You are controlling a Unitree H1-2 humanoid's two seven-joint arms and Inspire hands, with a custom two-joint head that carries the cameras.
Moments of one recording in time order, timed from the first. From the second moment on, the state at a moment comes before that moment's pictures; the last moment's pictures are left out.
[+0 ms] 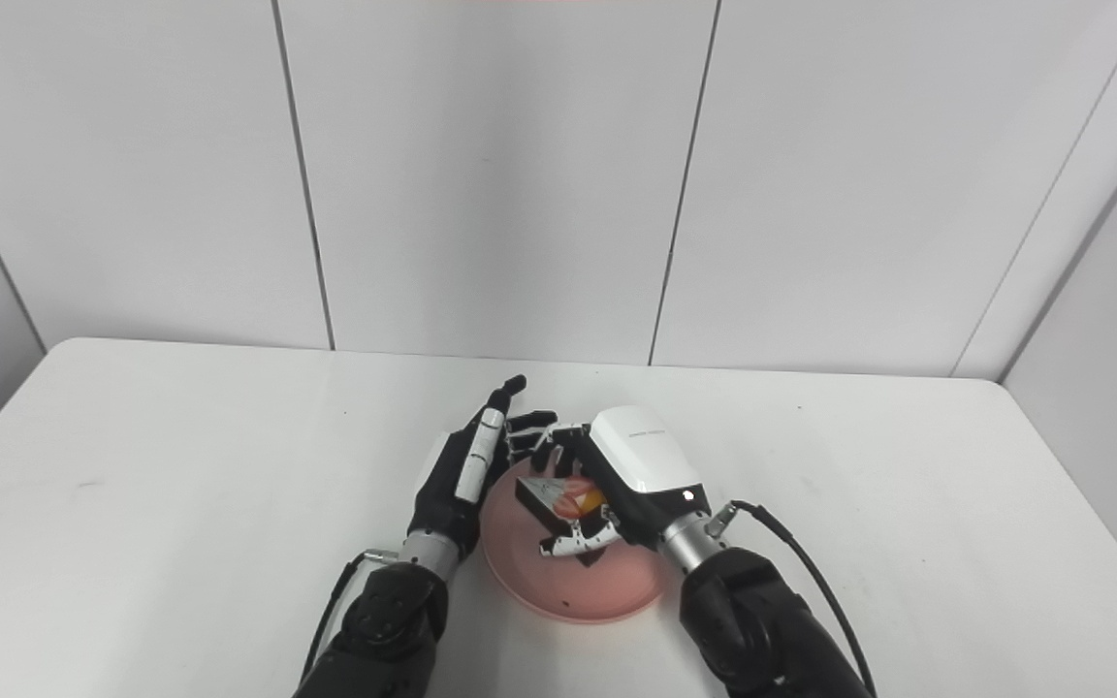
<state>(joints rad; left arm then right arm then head) -0.69 -0.17 -0.01 0.81 -0.03 -0.25 0.00 -0.58 -0.29 0.34 0.23 -0.79 -0.12 0.05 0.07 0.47</state>
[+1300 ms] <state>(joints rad) -0.64 -0.16 0.00 0.73 0.00 -0.25 0.02 -0.51 -0.17 0.01 0.36 -0.20 -0.28 -0.11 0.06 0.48</state>
